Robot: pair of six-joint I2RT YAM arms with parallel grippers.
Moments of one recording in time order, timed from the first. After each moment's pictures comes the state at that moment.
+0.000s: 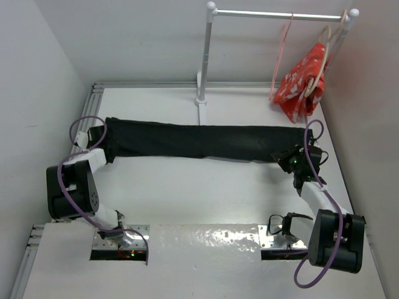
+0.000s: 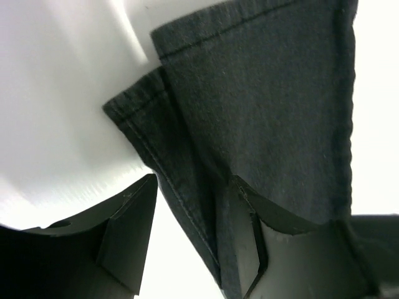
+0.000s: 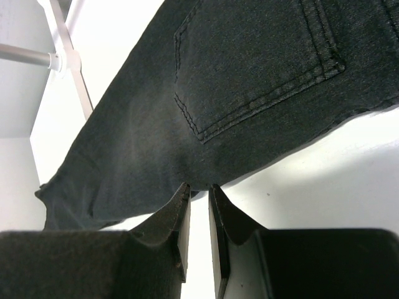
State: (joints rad) left arm 0.23 1.49 0.68 -0.05 -0.23 -1.02; right arm -0.22 1.08 0.28 0.22 -0.28 0.79
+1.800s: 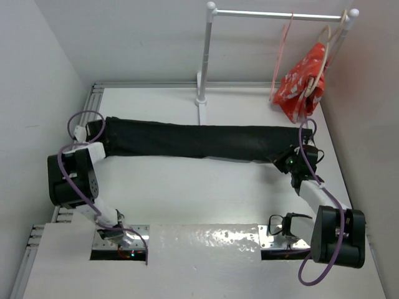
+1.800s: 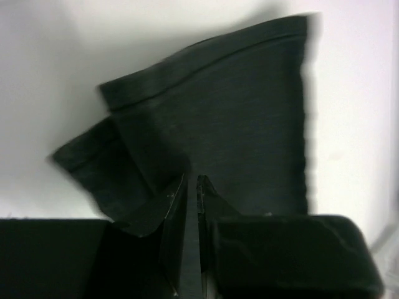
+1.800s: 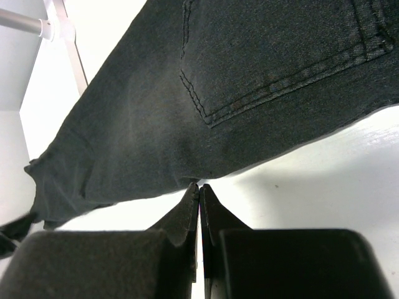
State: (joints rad) left arm 0.25 1.59 0.78 0.08 -0.22 -1.04; right arm -0.17 1.11 0.28 0.23 -0.31 0.75
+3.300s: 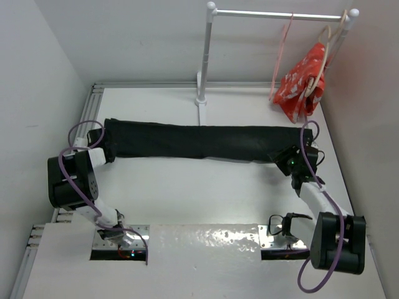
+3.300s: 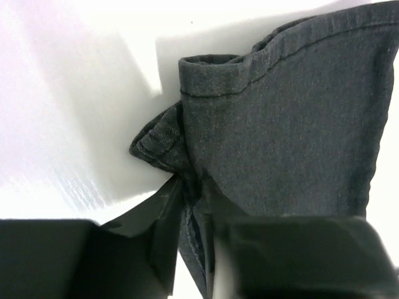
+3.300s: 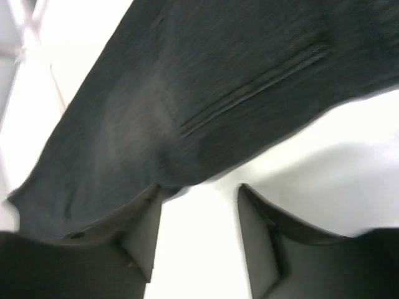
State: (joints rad) left arm 0.27 1.60 0.68 0.01 -0.24 -1.10; right arm -0.17 1.08 0.28 0.18 -0.24 0.76
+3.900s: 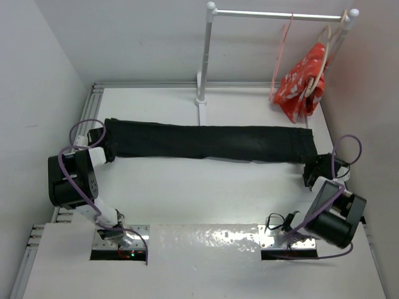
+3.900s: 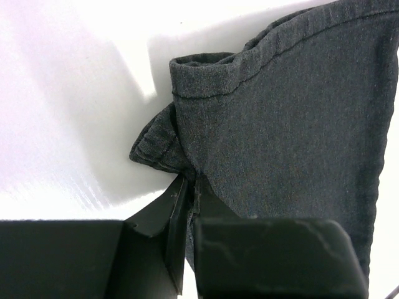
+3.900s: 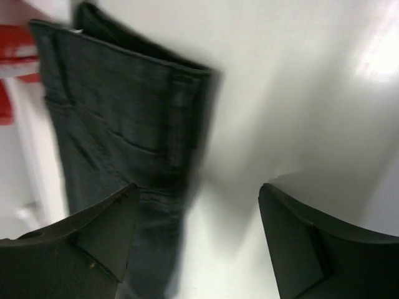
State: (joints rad) left arm 0.27 1.61 0.69 0.02 -0.24 -1.05; right arm -0.58 1.26 0.29 0.19 -0.07 0.98
